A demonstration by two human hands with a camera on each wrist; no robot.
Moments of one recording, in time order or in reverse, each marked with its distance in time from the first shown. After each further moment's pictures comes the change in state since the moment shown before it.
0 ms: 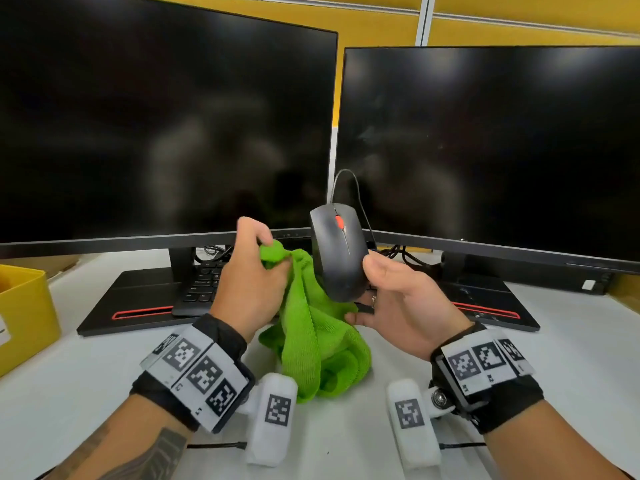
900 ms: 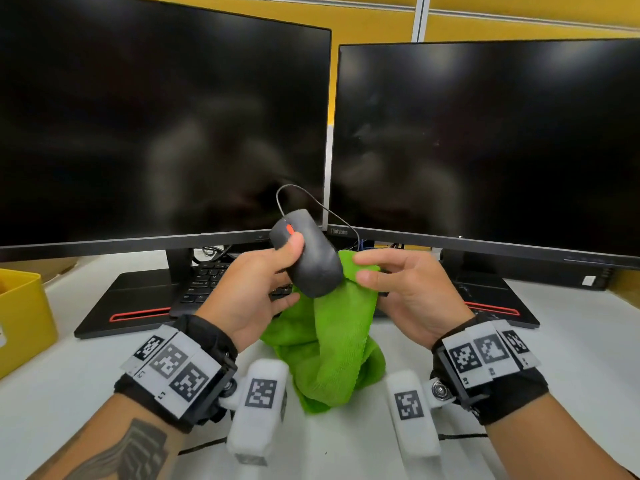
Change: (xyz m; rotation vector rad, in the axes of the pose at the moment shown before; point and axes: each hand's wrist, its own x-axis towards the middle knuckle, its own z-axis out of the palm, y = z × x) left_hand -0.005 0.025 0.004 -0.586 -0.256 -0.464; right_hand -0.003 -0.012 0.003 -0.082 0.280 -0.170
